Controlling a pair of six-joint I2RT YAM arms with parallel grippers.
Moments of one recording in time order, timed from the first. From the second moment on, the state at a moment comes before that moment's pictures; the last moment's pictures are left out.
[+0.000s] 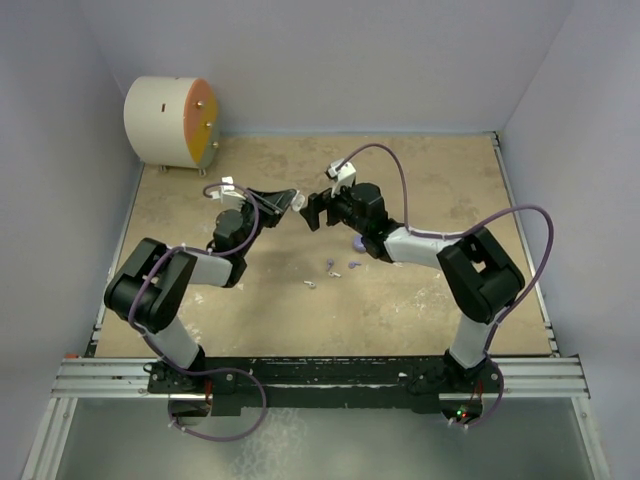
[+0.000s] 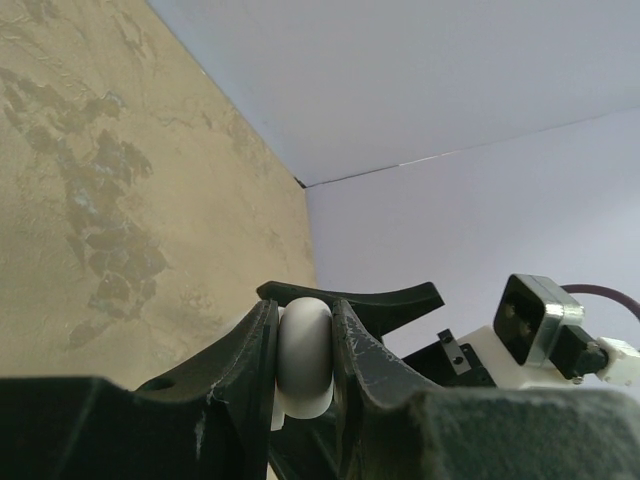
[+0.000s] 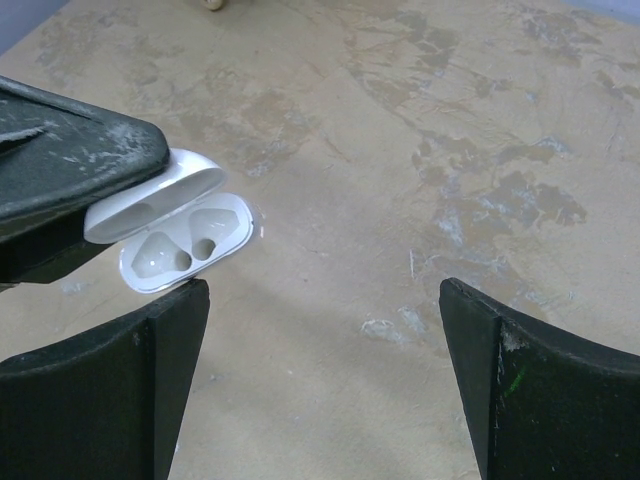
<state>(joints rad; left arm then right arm) -0.40 1.68 0.57 1.15 0.05 -1.26 0.63 1.79 0.98 0.58 -0.10 0.13</state>
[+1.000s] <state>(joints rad) -0.39 1.79 0.53 1.43 0.02 -1.46 0.63 1.84 1.05 0.56 -0.08 0.11</state>
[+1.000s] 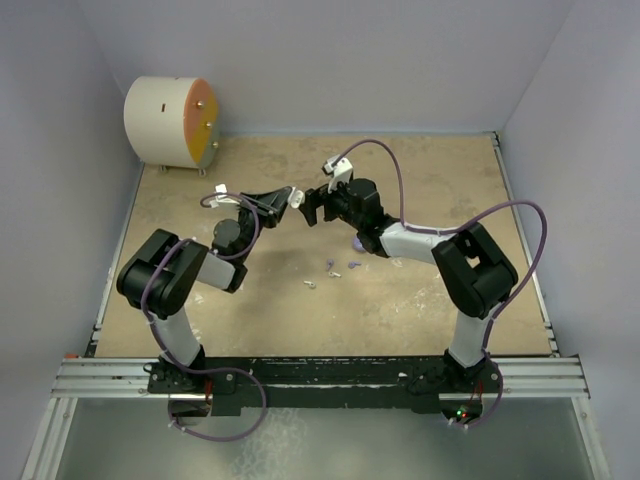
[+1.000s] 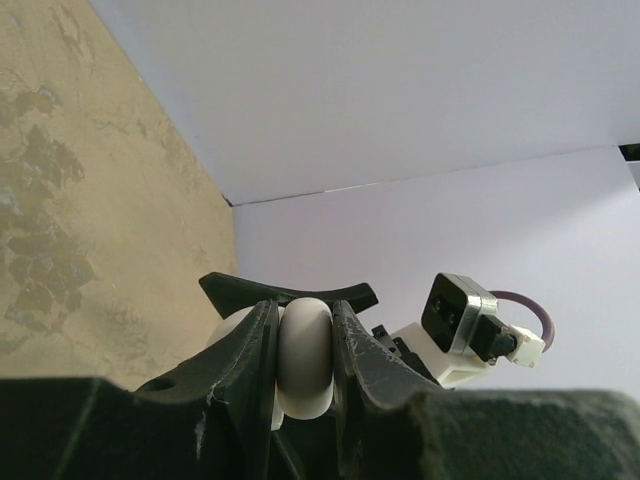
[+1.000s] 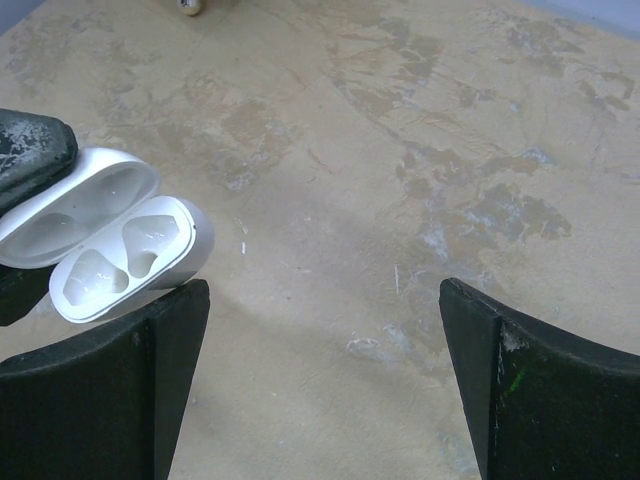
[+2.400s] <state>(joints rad) -0.31 1.69 0.36 1.33 0.02 -1.52 0.89 1.58 0.79 0.09 0.17 0.34</state>
